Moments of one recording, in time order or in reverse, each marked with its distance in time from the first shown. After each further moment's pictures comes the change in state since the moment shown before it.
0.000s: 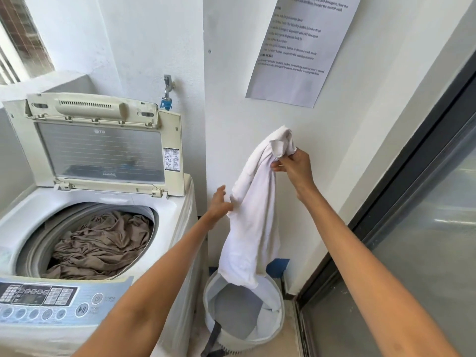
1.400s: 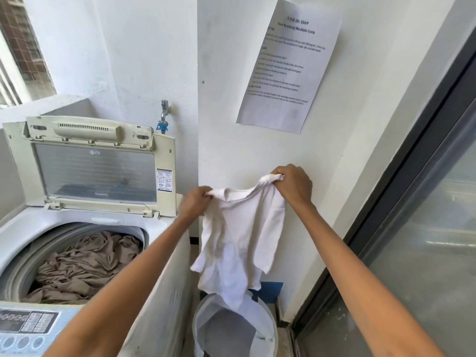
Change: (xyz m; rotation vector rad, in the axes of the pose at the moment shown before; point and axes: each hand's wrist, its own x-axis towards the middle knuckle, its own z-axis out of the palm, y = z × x) left_hand 0.007 0.062 -0.043 0.503 0.249 0.238; right_hand 0.019 -0.006 -0.022 -0.980 0.072 -0.134
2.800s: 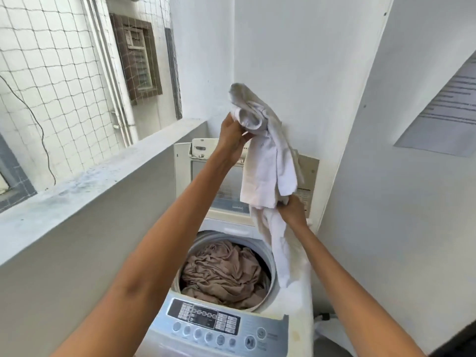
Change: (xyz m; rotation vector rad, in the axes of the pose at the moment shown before) left_hand 0.014 -0.072 -0.372 -1.073 0.163 0.203; right_hand -0.069 -0.352 0.194 0.643 -0.267 0.143
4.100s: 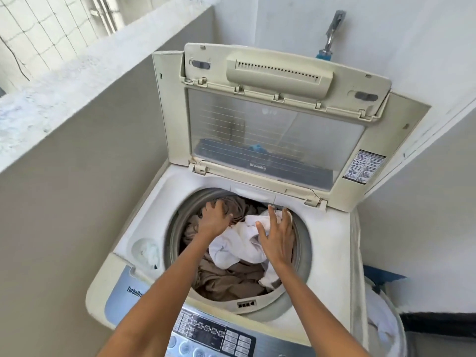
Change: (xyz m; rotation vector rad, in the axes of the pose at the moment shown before) left_hand -0.062 -0.336 -0.237 1.371 -0.128 -0.868; right_hand 0.014 0.198 0.199 -0.583 -0.134 0.036
